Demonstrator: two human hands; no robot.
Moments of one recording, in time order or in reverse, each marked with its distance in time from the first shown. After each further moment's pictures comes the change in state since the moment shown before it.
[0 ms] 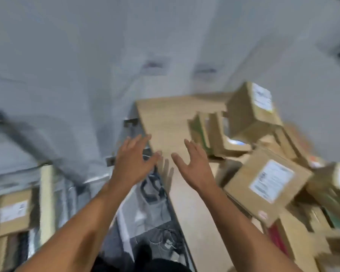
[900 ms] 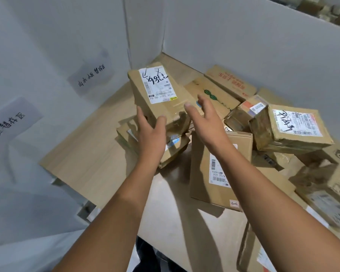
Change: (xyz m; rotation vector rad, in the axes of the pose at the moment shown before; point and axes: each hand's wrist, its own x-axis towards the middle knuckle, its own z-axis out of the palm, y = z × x) left_hand 0.145 0.269 0.146 -0.589 -0.253 -0.002; right_hand 0.099 0.146 -0.186 0.541 0.540 0.431
